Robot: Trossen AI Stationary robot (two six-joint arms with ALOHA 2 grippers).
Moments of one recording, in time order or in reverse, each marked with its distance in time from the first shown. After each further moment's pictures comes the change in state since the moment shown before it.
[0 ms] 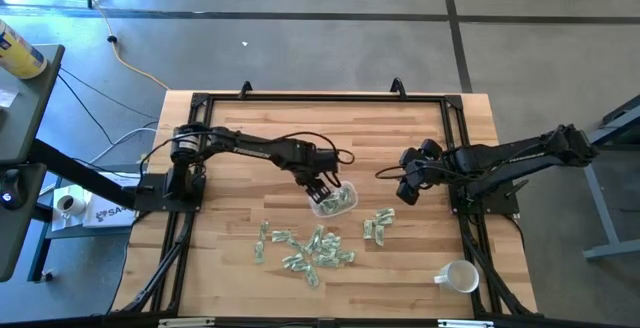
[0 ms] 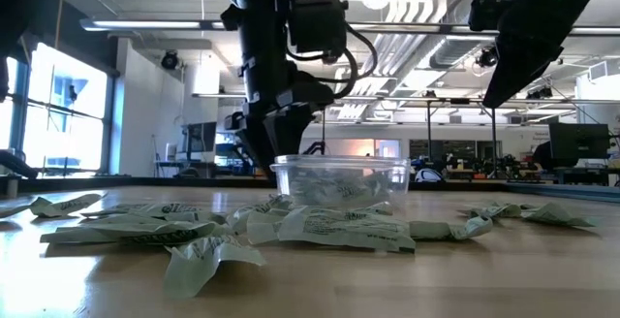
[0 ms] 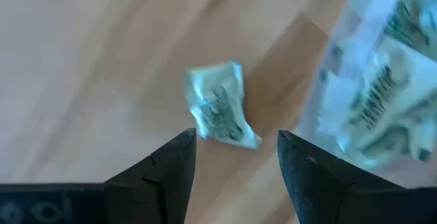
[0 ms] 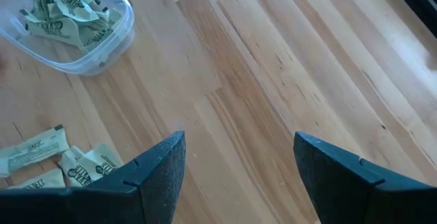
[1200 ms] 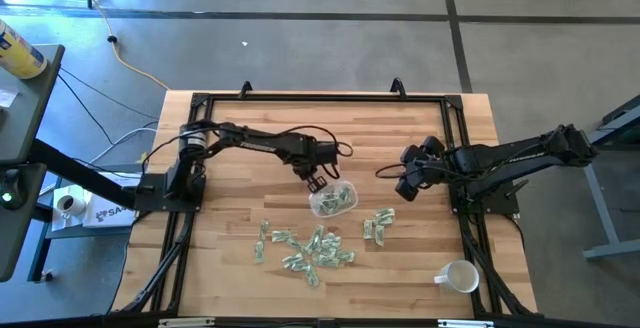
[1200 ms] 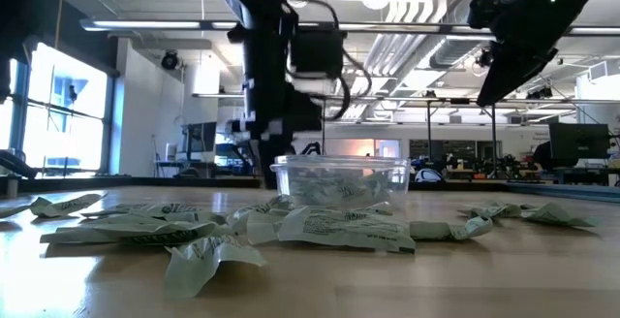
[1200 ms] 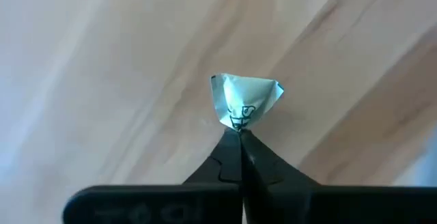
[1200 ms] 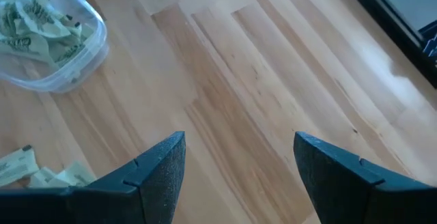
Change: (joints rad) left arm 0.060 0.041 0.016 -0.053 -0.102 0.111; right arm 0.000 0.000 0.000 -0.007 0.093 0.016
